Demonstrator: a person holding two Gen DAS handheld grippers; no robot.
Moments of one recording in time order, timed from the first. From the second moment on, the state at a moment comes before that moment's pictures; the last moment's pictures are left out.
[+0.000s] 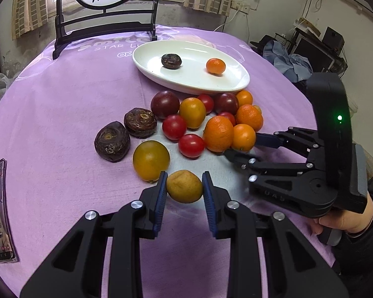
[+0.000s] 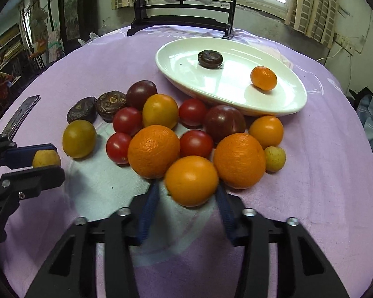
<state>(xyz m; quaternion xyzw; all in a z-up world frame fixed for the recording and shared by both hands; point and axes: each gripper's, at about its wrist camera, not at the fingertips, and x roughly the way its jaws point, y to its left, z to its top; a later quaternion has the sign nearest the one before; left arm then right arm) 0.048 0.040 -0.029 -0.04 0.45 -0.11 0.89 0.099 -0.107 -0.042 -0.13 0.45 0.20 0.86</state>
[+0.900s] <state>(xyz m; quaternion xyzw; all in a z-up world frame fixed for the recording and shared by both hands) 0.220 0.001 0.020 0.00 0.46 -0.08 0.88 0.184 -0.160 0.031 -0.07 0.39 0.19 0.90</state>
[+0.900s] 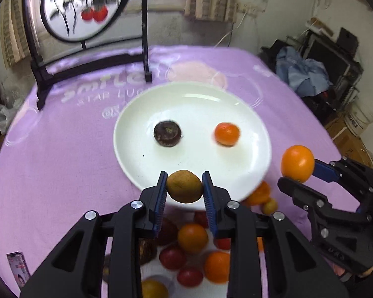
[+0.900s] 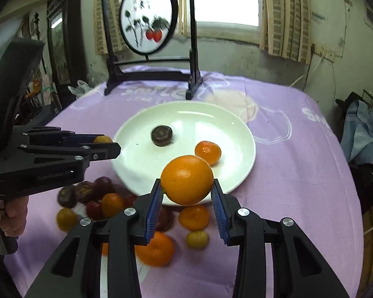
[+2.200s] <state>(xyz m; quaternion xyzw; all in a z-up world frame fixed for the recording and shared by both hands) 0.066 0.045 -0.007 -0.02 0.42 -0.02 0.91 0.073 -0.194 -0.018 -0.02 0.43 0.18 0.89</state>
